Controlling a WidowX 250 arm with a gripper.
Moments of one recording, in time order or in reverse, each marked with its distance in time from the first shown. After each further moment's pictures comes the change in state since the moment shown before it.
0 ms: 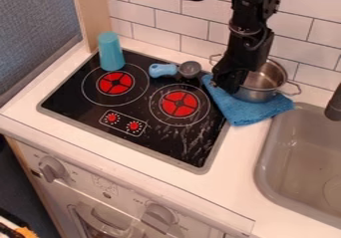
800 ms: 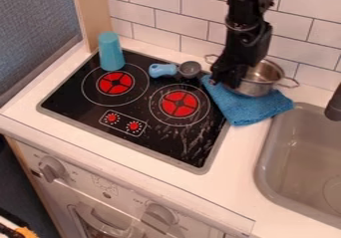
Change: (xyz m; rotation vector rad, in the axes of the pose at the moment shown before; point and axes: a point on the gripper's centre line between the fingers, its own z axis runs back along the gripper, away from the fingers) arm -0.008 -0.008 0.016 0.076 -0.025 0.039
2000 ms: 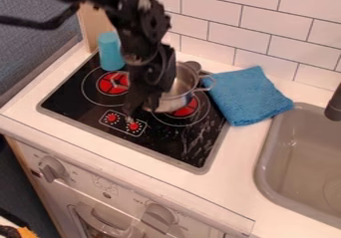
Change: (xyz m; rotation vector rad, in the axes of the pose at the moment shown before) arm -0.046 -0.113 0.025 0.136 0.089 0.377
